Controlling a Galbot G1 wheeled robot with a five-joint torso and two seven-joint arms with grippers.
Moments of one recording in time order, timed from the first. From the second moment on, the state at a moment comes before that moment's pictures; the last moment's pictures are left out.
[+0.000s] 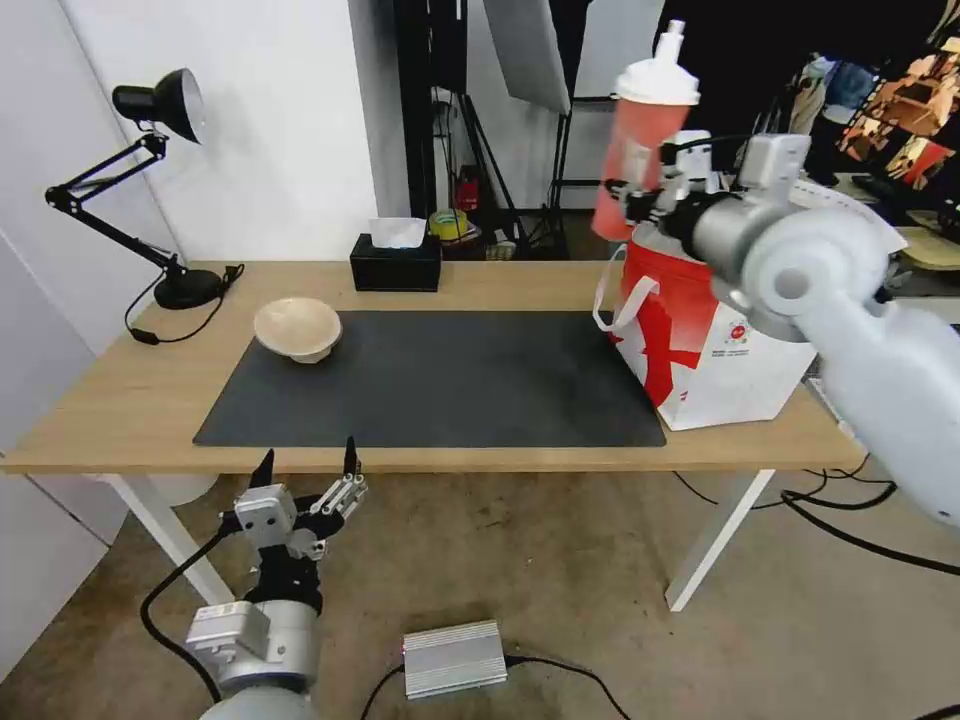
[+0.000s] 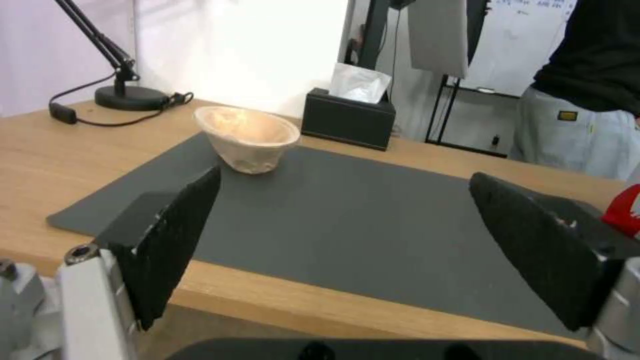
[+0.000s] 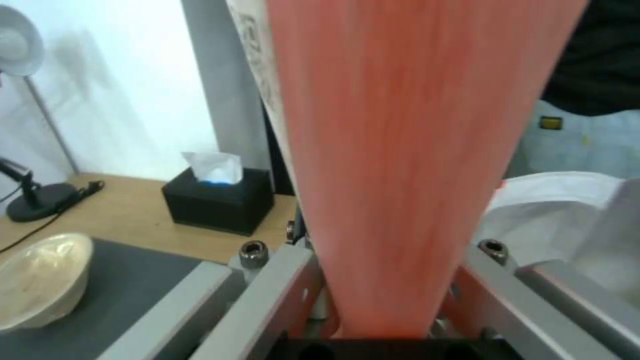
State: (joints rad) left arm 1.70 -1.29 -0.33 -2.40 -0.23 0.05 -0.44; right arm -0.22 0.74 0.00 1.85 1.31 -0.61 0.42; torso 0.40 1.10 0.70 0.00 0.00
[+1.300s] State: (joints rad) left arm 1.71 -1.31 -0.30 -2.39 -0.19 0.05 -0.44; right arm -0.20 0.54 0.00 1.70 1.29 -0.72 0.37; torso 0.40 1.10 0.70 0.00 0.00
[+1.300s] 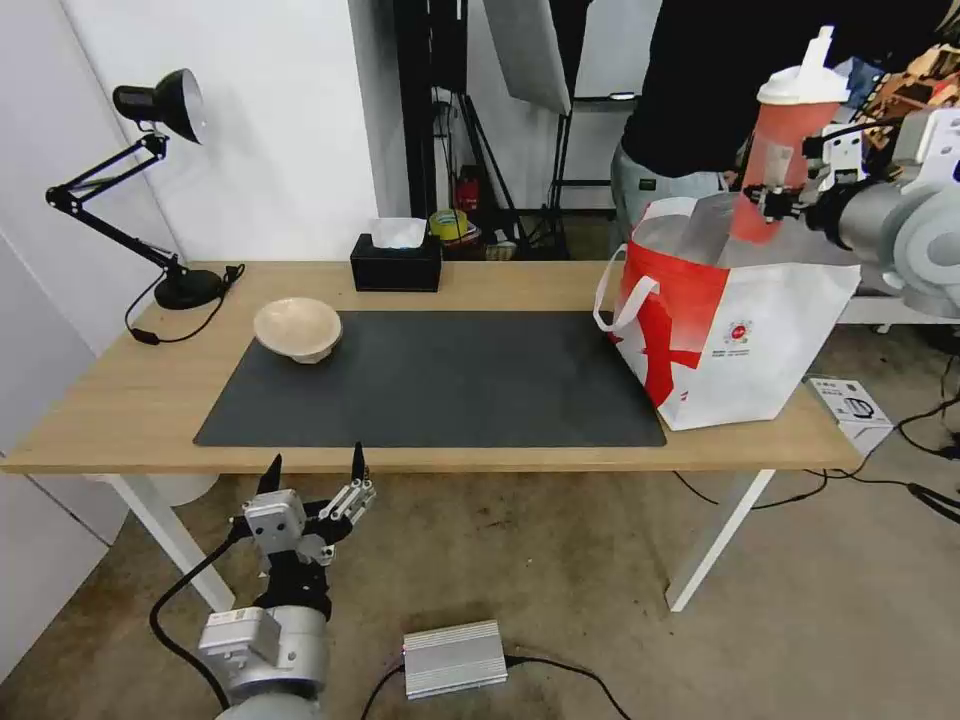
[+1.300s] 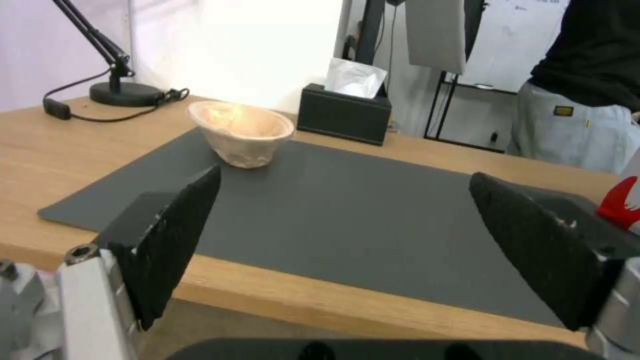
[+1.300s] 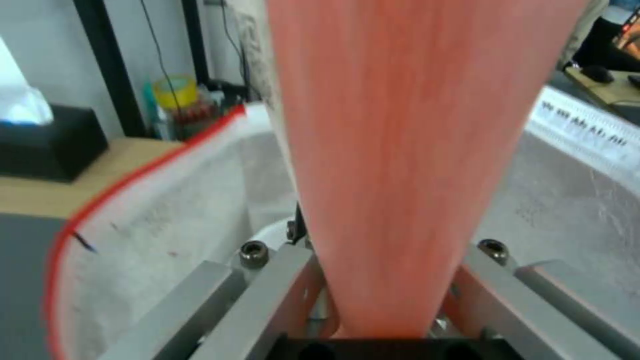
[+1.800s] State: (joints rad) left arm 1.69 -1.31 -0.30 -2.38 -0.20 0.05 -0.44; right arm -0.14 0.59 -0.17 1.60 1.22 -0.72 0.34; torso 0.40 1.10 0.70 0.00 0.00
